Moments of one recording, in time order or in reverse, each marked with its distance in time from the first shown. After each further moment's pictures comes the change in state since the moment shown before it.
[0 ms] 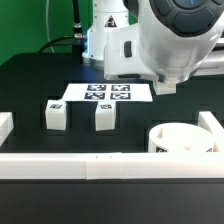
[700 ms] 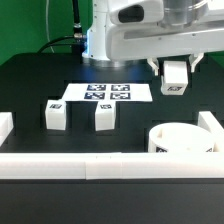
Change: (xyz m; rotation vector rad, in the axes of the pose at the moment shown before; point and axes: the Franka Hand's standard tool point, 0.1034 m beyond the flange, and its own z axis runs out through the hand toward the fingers) arm -0.004 -0.008 -0.042 0.010 0.505 -0.023
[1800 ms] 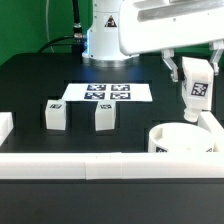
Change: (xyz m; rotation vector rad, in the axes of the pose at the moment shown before) arm 0.046 -0.026 -0.026 0.011 0.721 -0.110
